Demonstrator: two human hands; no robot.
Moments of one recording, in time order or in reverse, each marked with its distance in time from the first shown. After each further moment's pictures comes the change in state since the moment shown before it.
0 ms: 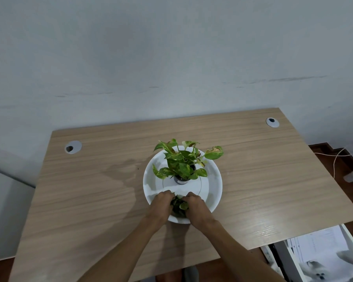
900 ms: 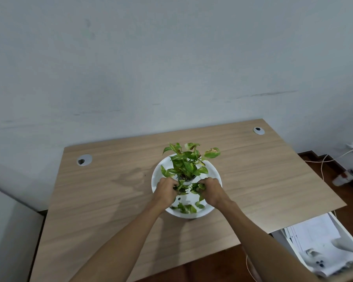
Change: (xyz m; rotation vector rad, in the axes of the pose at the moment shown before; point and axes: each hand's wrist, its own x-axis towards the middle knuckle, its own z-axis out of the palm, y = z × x) left_hand -0.013 0.022 -0.064 -0.105 0.111 0.048; right_hand -0.016 -0.012 -0.066 0.076 0.196 0.080
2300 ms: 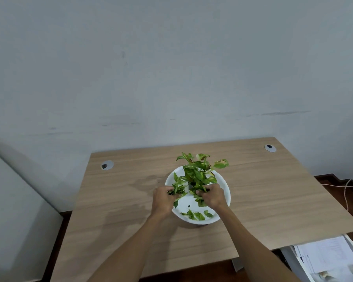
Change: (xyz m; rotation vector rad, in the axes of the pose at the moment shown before) left_hand -0.064 0.015 -0.043 -0.394 0.276 -0.227; right_hand -0.030 -0.059 -0.019 0.362 0.057 0.213
